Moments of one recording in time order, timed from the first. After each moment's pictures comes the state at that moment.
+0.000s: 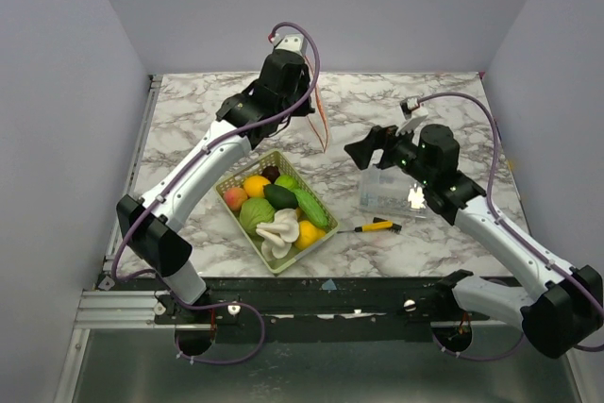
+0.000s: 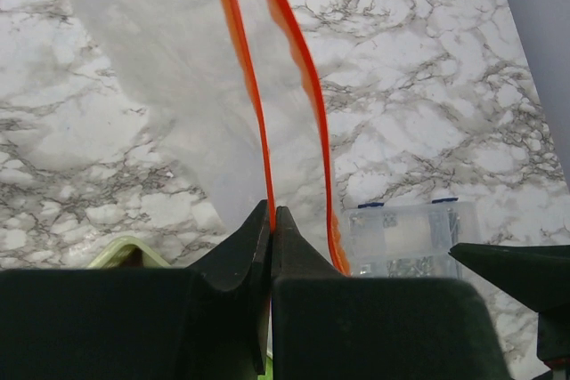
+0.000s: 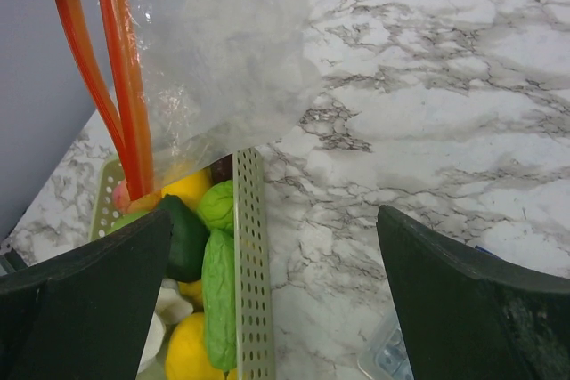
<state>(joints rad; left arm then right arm) -0.65 1.64 1.76 -0.59 -0.22 -0.45 0.47 1.09 0.81 0.06 -0.17 0.36</state>
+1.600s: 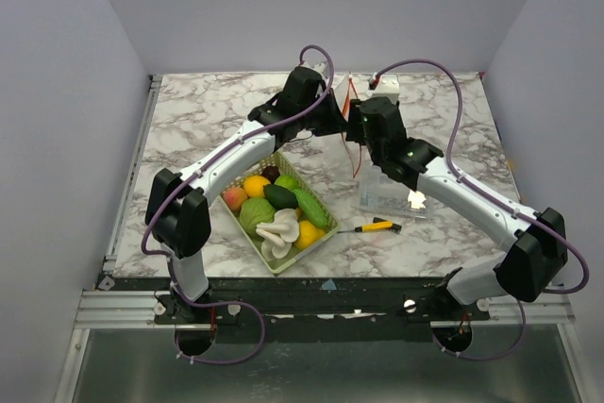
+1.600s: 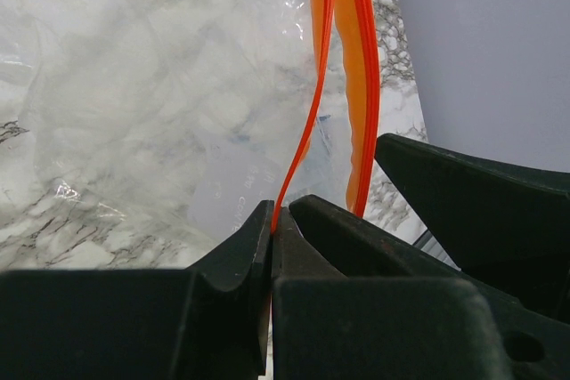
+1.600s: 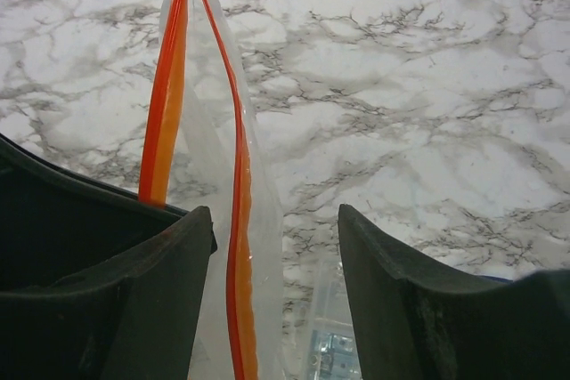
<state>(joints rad) -0.65 1.80 1.64 -0.35 0.26 -0.71 0.69 1.43 1.23 -0.23 0.58 0.32</state>
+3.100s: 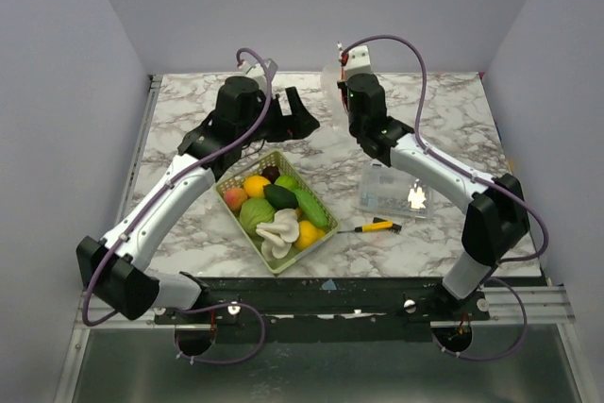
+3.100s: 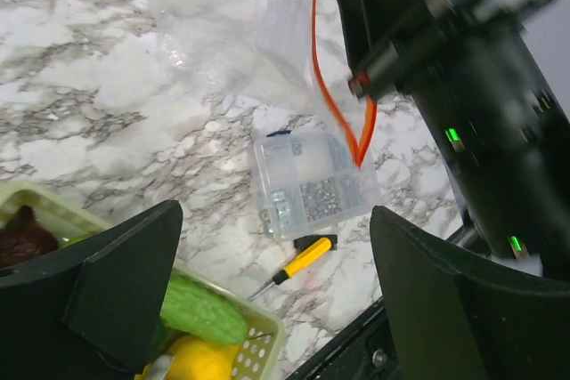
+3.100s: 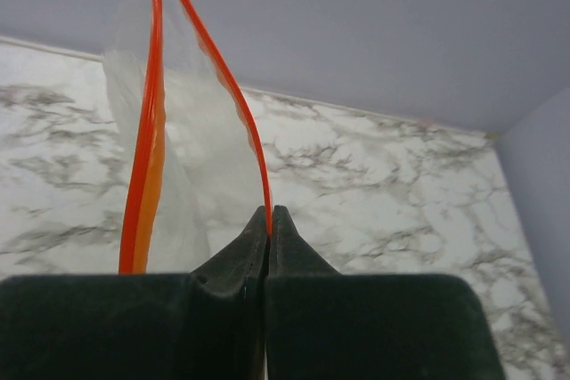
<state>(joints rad) -0.54 1.30 1.32 -0.40 0.19 -0.58 0.62 1.71 1.41 0.14 0.69 -0.25</state>
